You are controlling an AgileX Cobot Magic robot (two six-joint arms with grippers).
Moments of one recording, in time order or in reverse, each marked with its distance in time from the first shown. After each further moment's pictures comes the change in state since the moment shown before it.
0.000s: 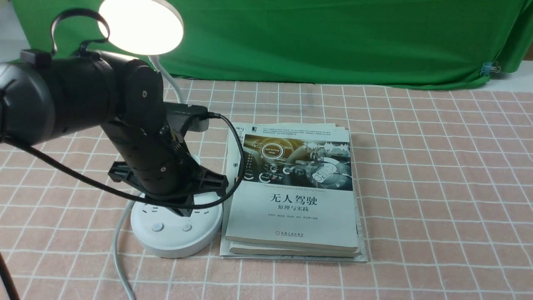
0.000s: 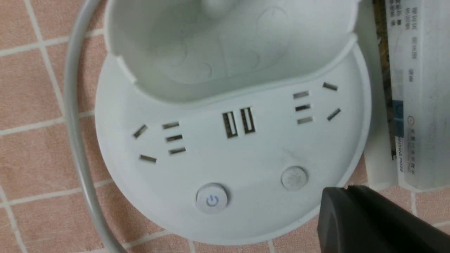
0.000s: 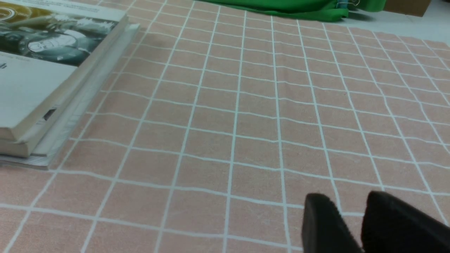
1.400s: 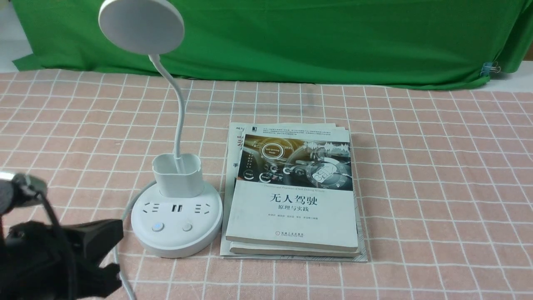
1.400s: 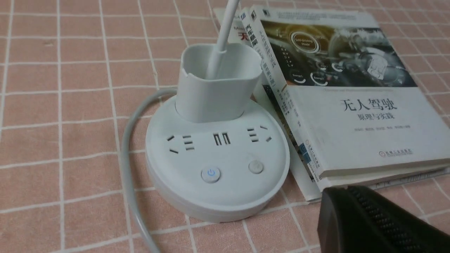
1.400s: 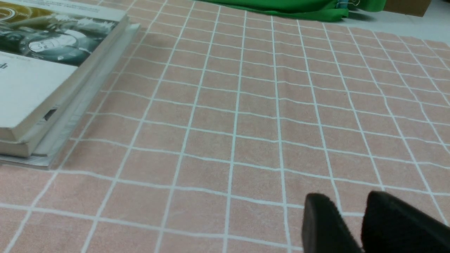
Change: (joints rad) right arm 0.000 0.000 0.000 0.000 0.000 0.000; left arm 0.000 -1.061 0.876 -0.039 -0.698 0.018
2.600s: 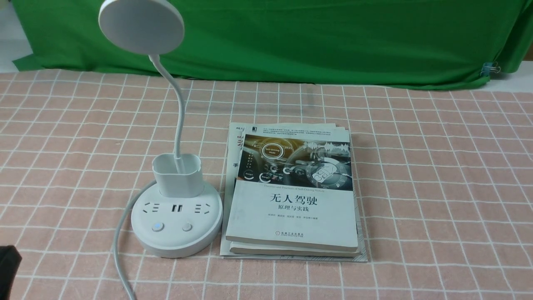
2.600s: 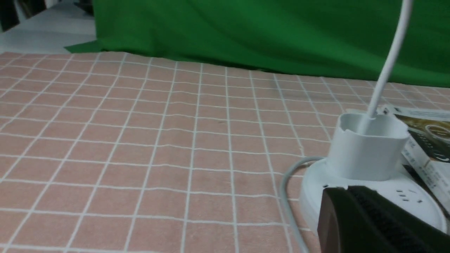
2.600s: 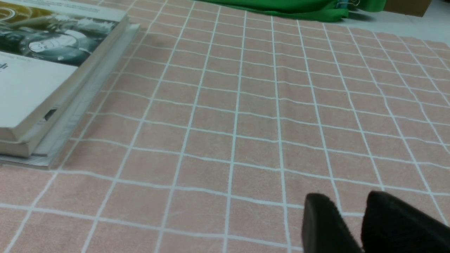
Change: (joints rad) right arm 0.000 0.000 0.000 0.000 0.000 0.000; left arm 0.412 -0.578 0.318 -0.065 -0.059 0.212
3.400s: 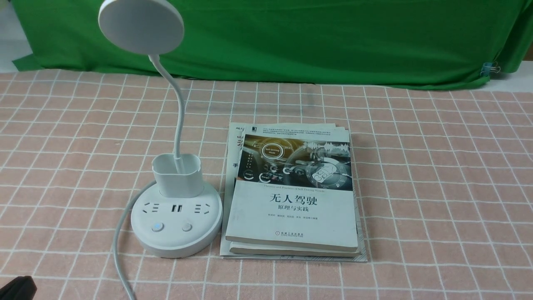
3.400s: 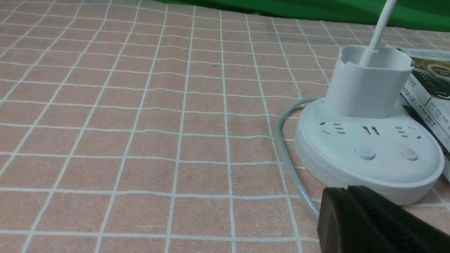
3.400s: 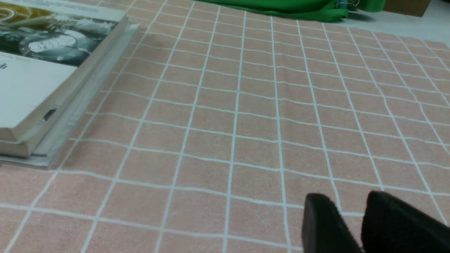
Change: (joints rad) right arm 0.000 0.000 0.000 0.000 0.000 0.000; left arm -0.018 -0.064 0.022 0.022 0.154 -0.016
